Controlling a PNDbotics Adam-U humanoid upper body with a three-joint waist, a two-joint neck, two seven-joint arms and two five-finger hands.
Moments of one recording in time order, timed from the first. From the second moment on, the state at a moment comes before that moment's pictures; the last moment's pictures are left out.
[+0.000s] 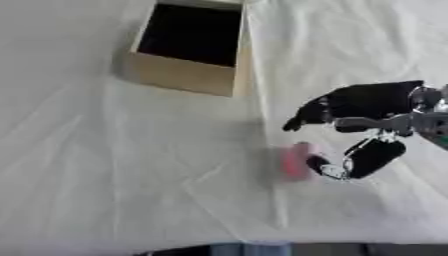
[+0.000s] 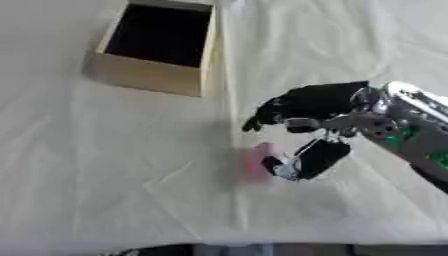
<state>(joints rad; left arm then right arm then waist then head) -0.18 0.60 0.10 -1.98 -0.22 0.06 0.64 -0.53 -0.98 0.56 -1.99 0.49 -0.02 0.71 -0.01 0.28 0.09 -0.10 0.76</state>
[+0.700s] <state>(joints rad) -0.18 0.60 0.10 -1.98 -0.22 0.06 0.63 -0.49 -0.98 0.56 -1.99 0.59 -0.05 0.74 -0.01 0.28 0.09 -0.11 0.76</state>
